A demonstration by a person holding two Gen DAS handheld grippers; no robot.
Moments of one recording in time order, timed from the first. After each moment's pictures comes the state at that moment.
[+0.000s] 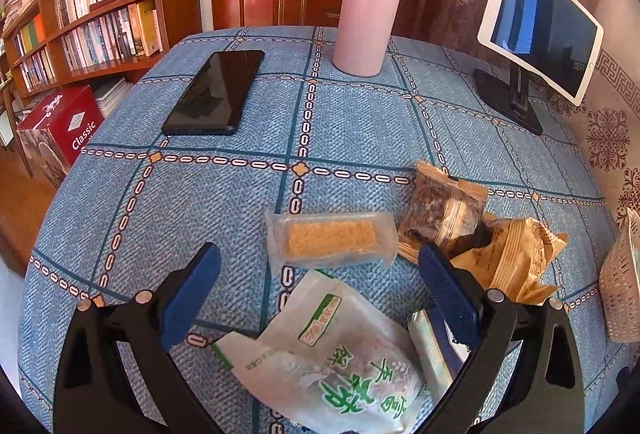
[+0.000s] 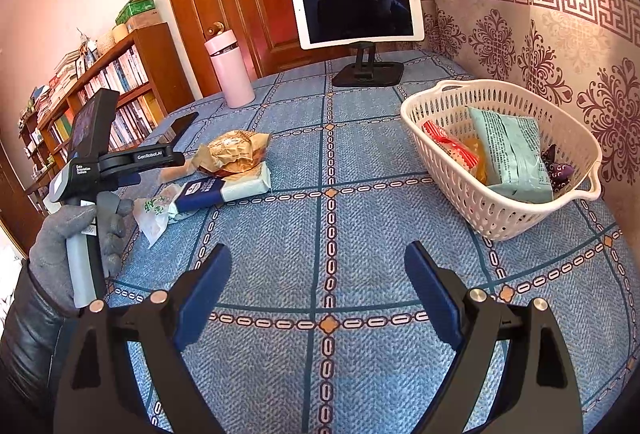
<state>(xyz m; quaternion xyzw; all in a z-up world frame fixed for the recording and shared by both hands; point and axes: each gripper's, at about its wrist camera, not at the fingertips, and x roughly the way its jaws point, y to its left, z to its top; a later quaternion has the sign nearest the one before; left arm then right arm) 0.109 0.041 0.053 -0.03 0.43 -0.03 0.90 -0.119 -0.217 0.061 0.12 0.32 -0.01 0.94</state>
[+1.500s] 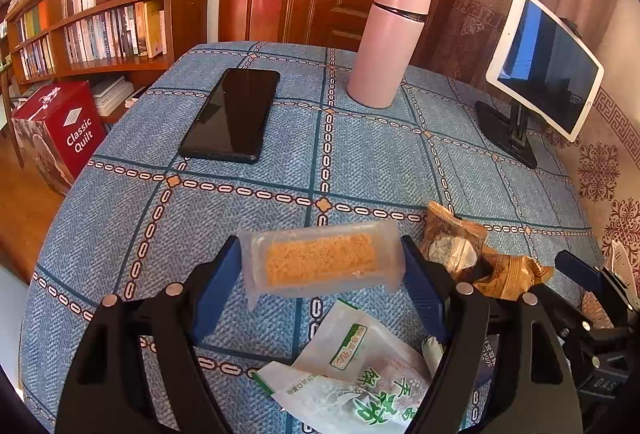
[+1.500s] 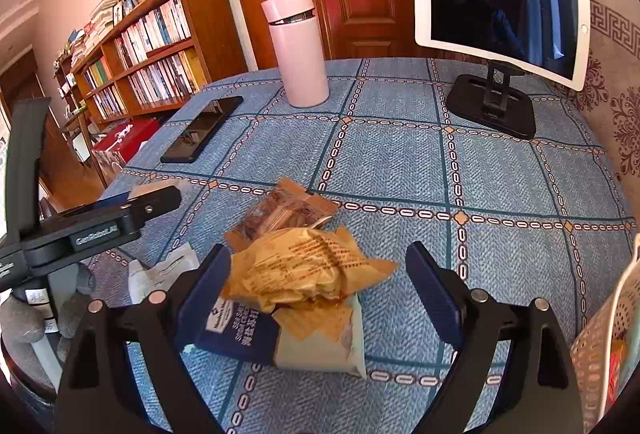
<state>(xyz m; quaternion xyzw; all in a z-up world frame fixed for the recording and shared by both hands) 0.110 0.072 0.071 -0.06 0.40 -0.04 0.91 0.088 -0.144 0.067 0.06 0.39 0.12 0.91</state>
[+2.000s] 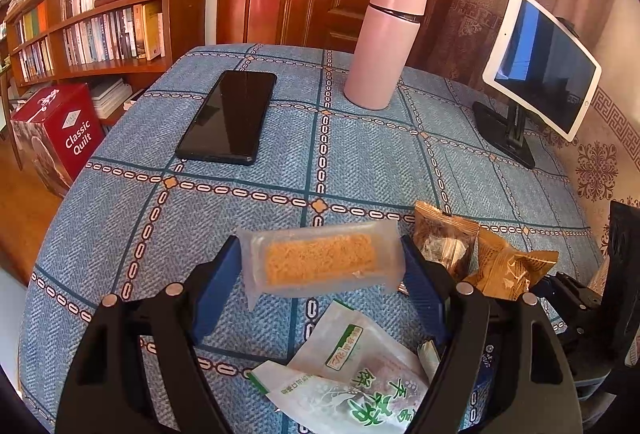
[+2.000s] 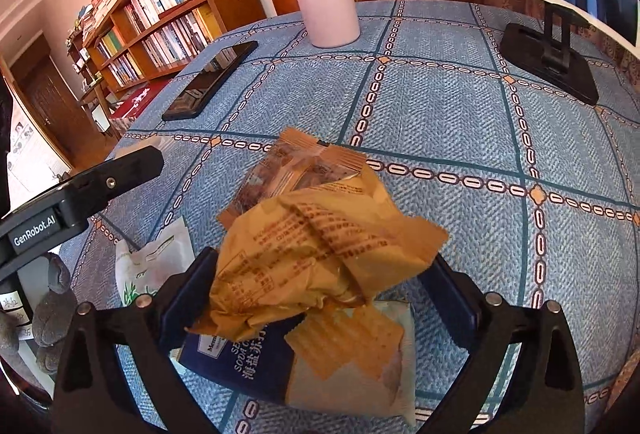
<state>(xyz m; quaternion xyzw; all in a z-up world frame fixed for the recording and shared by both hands) 0.110 0.068 0.071 -0.07 0.40 -0.04 0.92 0.121 -0.119 0.025 0.06 0.45 0.15 0.88</state>
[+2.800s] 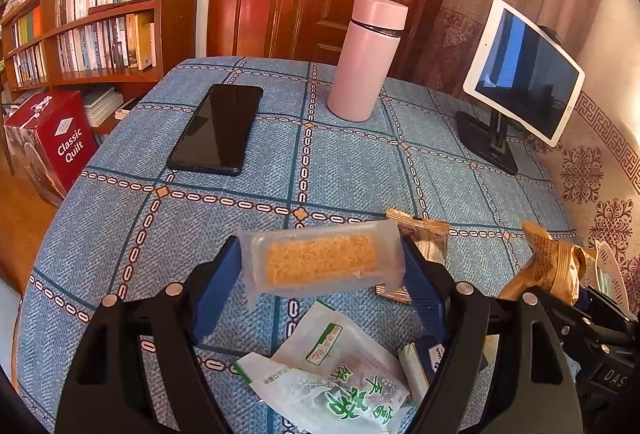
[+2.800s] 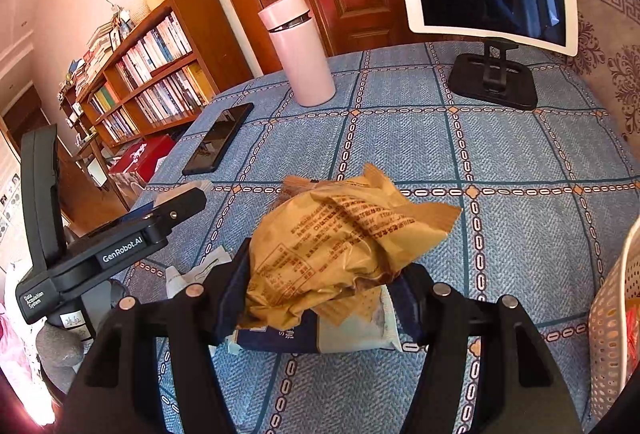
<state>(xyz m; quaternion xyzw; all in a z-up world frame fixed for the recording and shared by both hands) 0.099 0.062 0.083 -0.07 0.37 -0.06 0.92 0.048 -0.153 0.087 0.12 0.38 0.11 0.91</state>
